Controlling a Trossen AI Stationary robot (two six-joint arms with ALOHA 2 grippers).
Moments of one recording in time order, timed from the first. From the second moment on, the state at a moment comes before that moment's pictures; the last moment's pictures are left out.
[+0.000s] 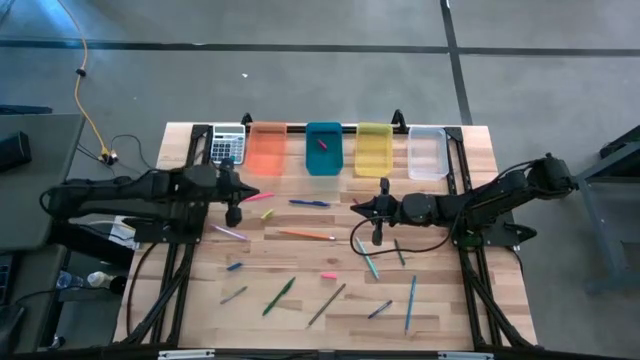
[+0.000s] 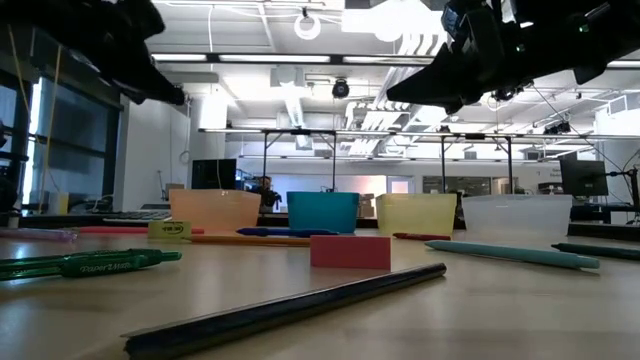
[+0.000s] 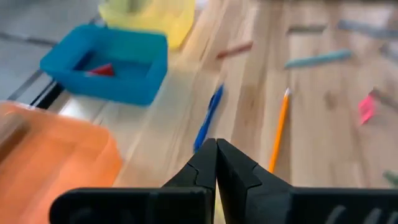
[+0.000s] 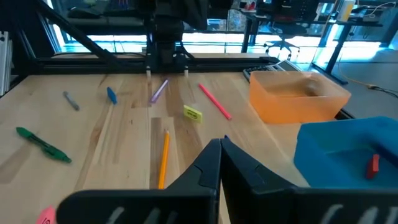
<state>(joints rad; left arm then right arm) 0.24 0.65 0.51 -0.45 -0.14 -0.04 0.14 1.29 0.44 0.63 0.31 0.00</state>
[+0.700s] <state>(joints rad) 0.38 1.16 0.67 -0.62 -0.03 0.19 0.17 1.29 0.44 0.68 0.31 -0.05</state>
